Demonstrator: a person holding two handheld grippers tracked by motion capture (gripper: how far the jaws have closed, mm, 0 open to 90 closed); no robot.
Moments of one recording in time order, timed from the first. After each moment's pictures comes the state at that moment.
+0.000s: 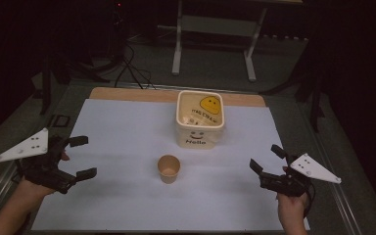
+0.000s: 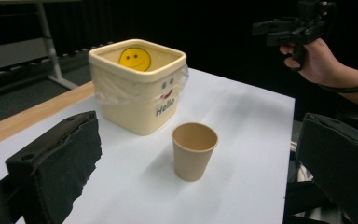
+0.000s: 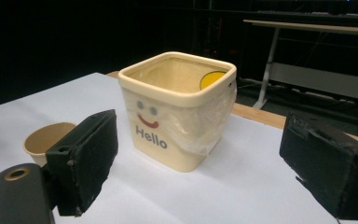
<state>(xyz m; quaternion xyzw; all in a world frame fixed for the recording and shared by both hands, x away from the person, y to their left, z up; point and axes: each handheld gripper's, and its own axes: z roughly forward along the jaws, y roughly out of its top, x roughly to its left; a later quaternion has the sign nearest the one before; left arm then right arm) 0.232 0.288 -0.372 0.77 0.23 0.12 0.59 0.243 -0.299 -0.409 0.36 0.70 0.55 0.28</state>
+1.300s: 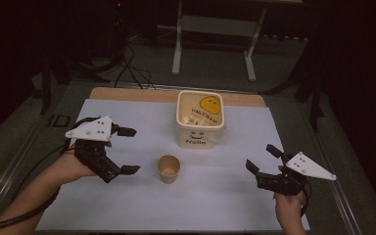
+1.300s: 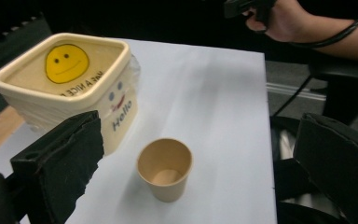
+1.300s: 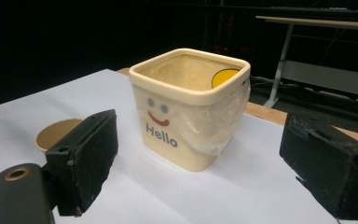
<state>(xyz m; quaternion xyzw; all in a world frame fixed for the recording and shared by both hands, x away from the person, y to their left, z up) 0.271 0.187 -0.340 0.86 0.10 0.08 0.50 0.247 -0.293 -0.411 0.34 0.71 0.56 0.27</state>
